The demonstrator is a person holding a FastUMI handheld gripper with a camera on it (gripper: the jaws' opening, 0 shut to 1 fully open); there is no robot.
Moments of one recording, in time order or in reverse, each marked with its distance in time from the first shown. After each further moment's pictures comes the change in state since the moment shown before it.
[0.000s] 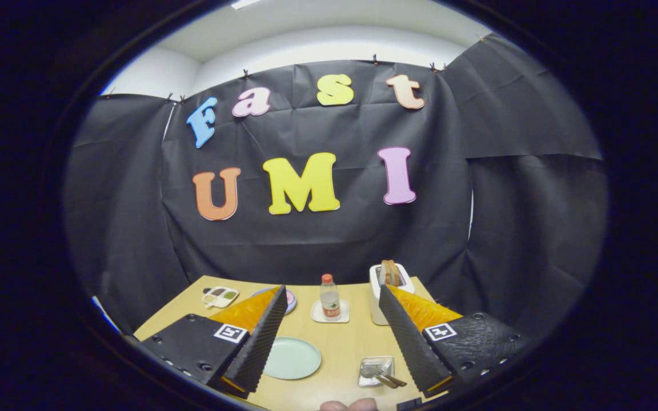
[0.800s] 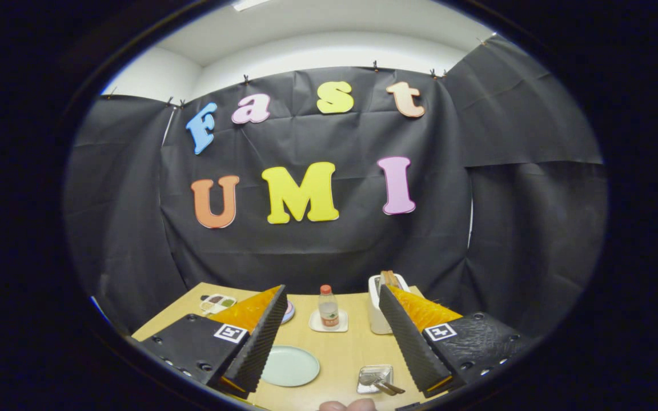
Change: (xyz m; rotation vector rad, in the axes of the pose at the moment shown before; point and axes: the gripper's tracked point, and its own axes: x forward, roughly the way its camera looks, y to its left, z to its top) arm 0.017 0.002 0.026 0.000 -0.040 -0.002
